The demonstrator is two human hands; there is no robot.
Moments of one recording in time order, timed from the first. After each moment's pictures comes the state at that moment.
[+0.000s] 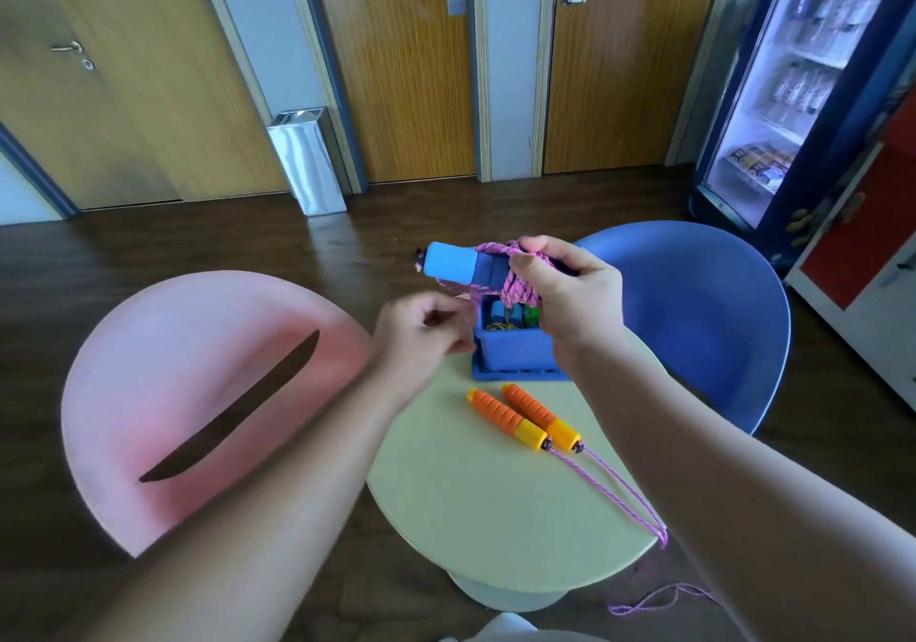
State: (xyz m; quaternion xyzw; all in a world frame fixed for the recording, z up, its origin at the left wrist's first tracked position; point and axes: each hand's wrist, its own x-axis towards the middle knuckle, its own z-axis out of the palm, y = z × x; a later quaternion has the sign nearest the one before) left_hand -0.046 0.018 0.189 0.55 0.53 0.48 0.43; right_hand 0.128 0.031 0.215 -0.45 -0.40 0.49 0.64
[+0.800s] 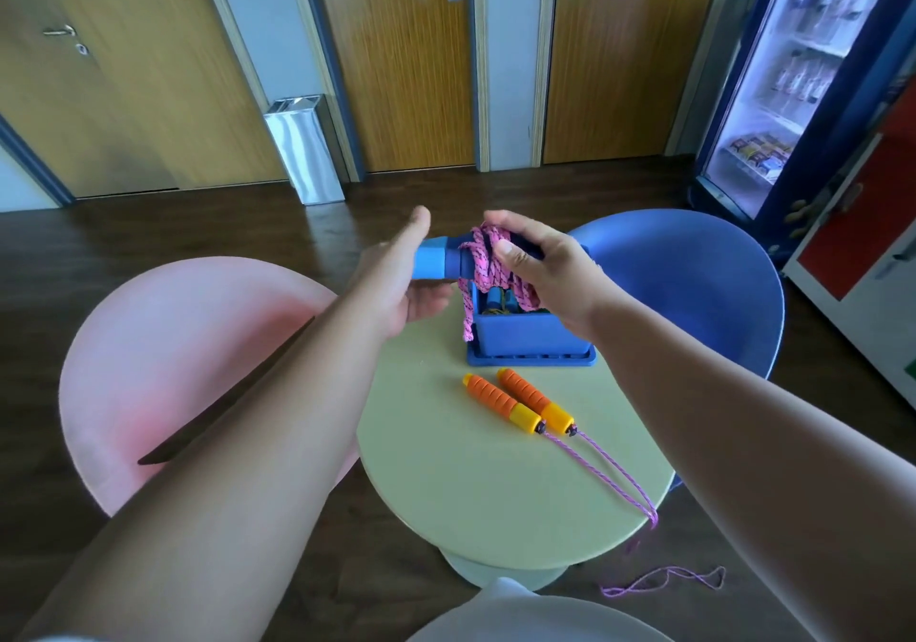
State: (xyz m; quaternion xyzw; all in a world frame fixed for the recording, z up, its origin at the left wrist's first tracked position) left_hand -0.046 0.051 0.234 0.33 0.63 0.45 0.54; right_hand 0.149 0.052 0.212 -0.42 -0.63 0.48 0.44
